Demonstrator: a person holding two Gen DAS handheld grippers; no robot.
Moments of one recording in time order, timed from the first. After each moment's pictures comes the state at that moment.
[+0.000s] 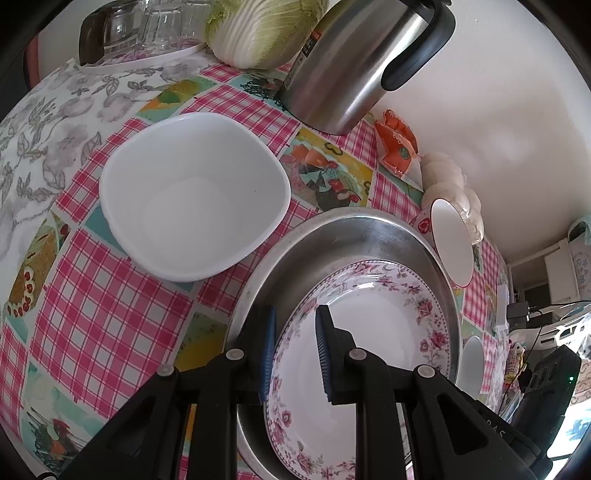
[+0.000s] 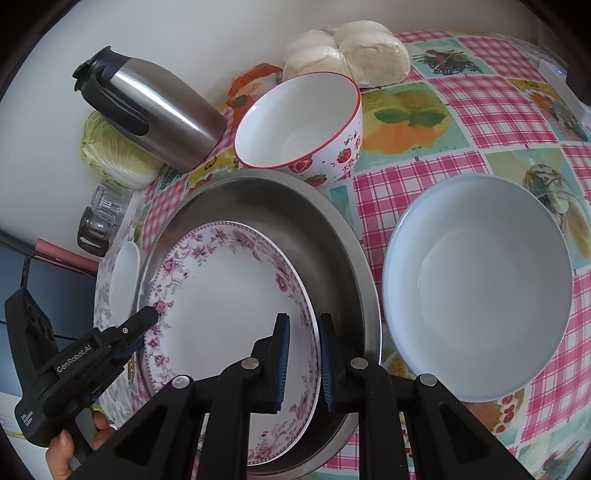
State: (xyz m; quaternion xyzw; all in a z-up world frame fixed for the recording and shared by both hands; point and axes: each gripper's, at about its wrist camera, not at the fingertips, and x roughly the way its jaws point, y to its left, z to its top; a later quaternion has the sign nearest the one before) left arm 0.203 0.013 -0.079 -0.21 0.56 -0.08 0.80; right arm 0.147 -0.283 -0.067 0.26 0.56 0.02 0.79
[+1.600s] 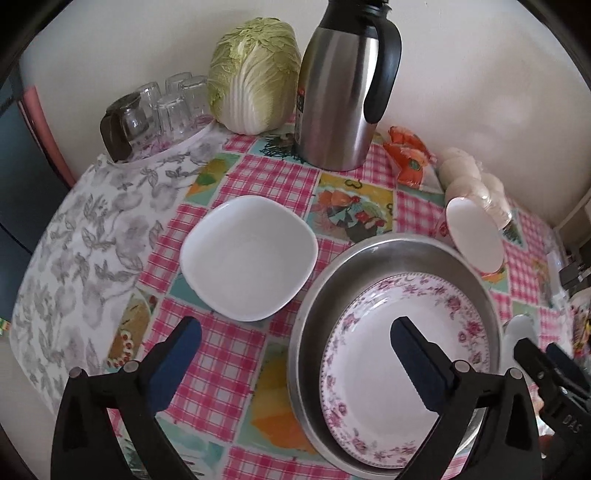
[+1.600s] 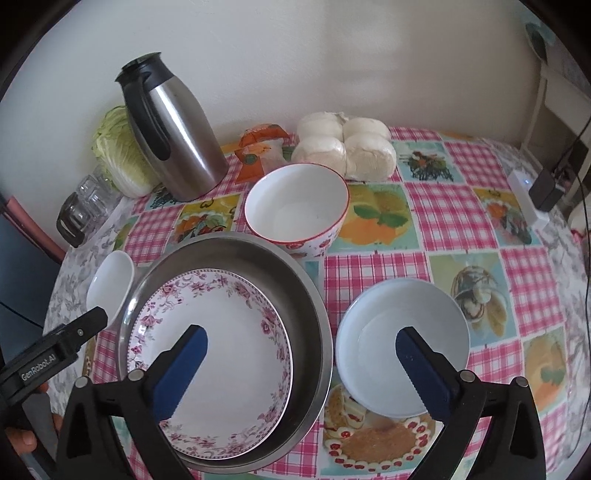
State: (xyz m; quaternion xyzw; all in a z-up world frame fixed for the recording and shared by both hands) left arm 0.189 0.006 -0.024 -0.04 0.52 -0.01 0.85; right arm 0.139 -0.271 0.001 0.10 0.50 -0.03 0.86
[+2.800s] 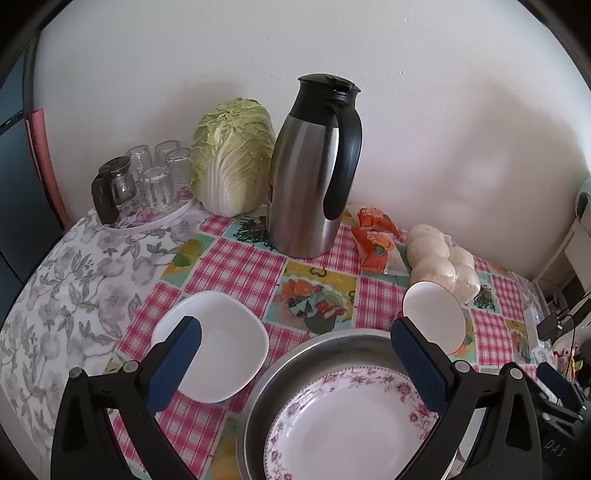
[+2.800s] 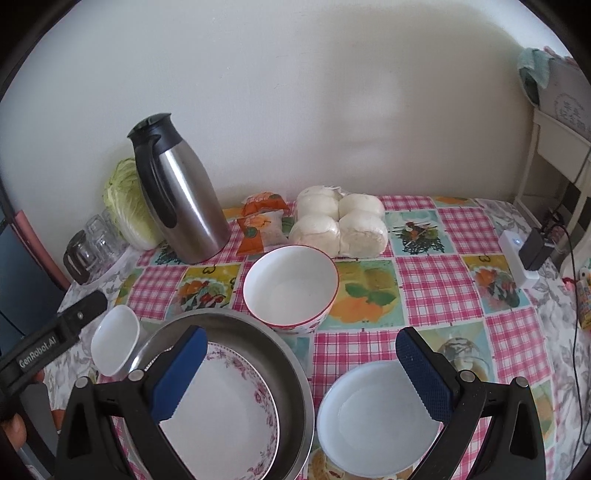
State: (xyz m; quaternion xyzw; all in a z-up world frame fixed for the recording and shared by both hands) left arm 0.209 -0.020 0.021 -0.07 0.40 -0.02 0.92; right arm 0.153 -0.286 0.034 0.09 0.41 -0.03 0.91
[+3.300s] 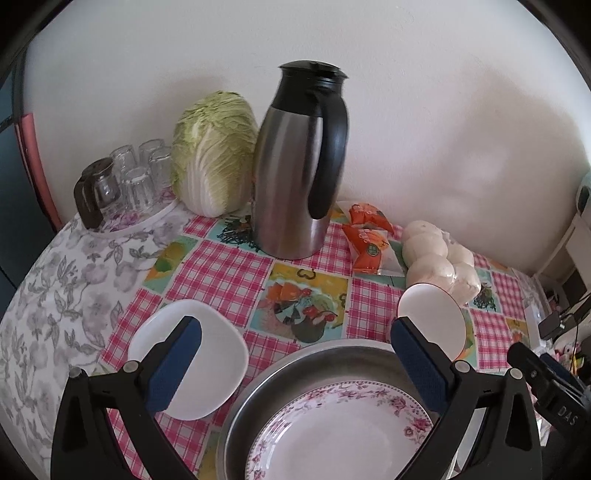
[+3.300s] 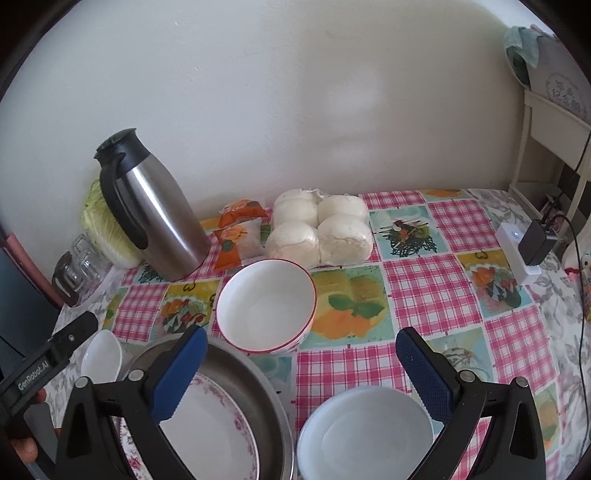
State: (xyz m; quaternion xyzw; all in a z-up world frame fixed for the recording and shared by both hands) left arm 0.230 -0.040 0.010 -0.06 0.41 -0.04 0.91; right arm 0.180 -0.318 0.025 0.12 0.41 -0.06 0.90
